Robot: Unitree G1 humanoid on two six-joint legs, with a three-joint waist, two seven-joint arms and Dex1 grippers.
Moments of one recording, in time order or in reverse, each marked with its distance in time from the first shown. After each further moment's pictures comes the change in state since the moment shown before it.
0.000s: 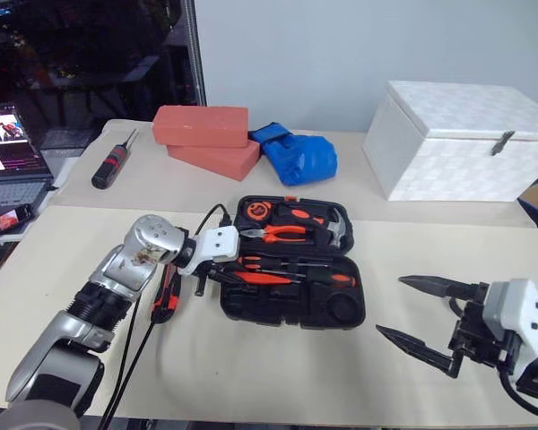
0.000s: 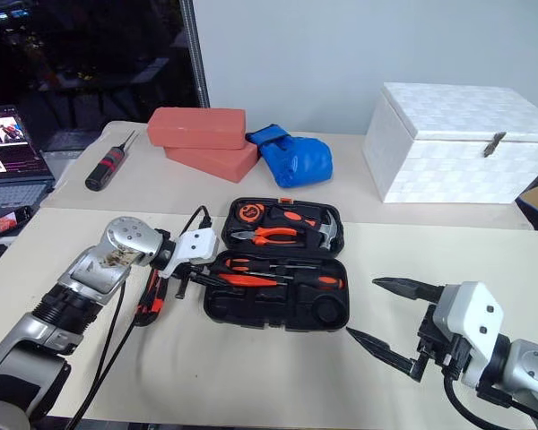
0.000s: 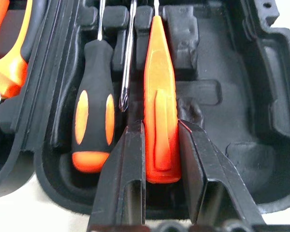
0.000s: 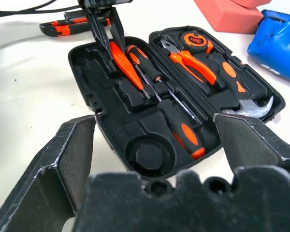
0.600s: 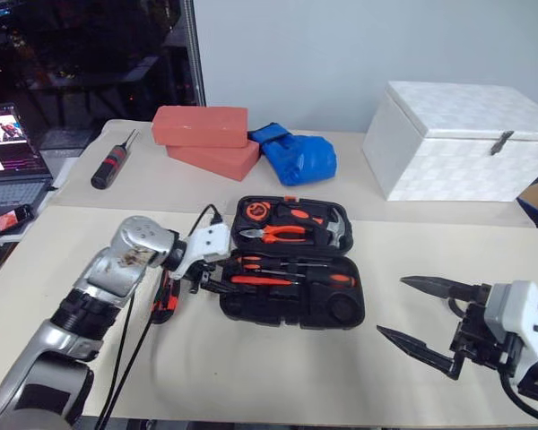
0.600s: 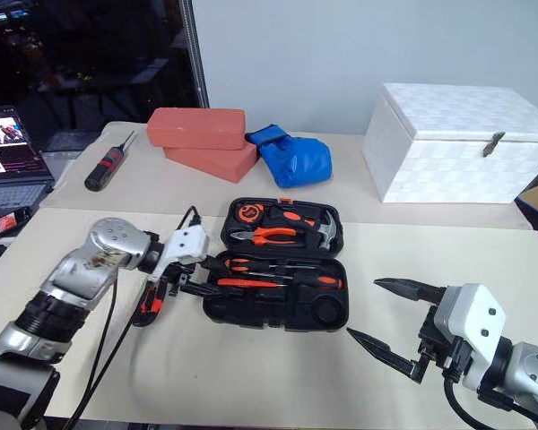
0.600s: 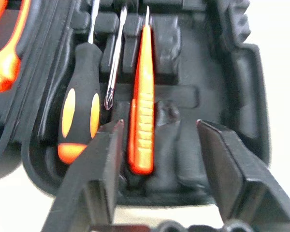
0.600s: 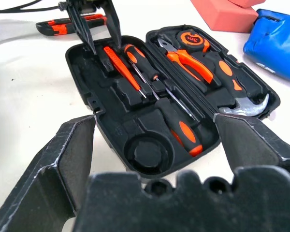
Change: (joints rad) left arm 0.085 0.035 0.189 -0.193 -0.198 0.296 -0.007; right arm -0.033 -0.001 0.011 0.001 0.000 0.000 -0.008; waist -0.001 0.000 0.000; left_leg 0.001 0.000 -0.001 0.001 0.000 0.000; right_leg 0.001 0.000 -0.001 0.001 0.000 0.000
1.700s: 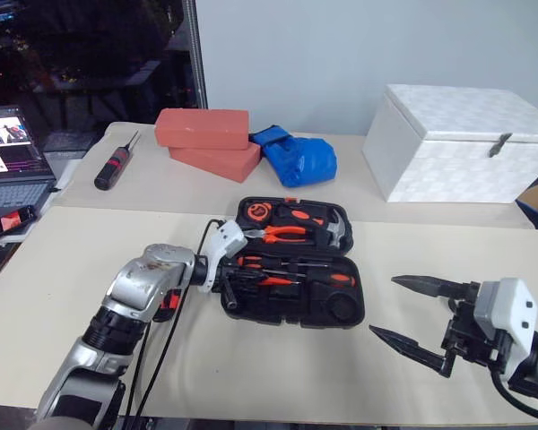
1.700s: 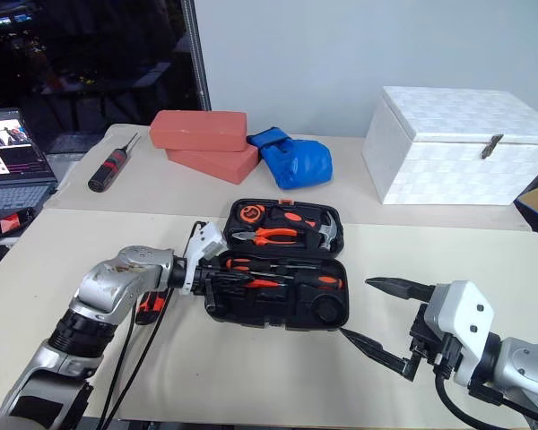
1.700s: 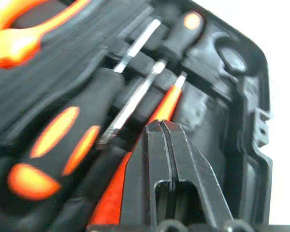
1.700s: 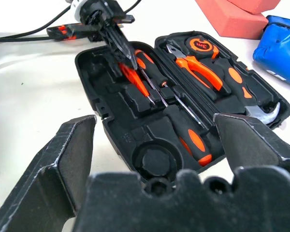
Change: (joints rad) left arm 0.033 -0.193 -0.003 -0.001 -0.094 0.354 0.354; right arm -0.005 -0.015 0.036 0.000 0.003 0.005 -0.020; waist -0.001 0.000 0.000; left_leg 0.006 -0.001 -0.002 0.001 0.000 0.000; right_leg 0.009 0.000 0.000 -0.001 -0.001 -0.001
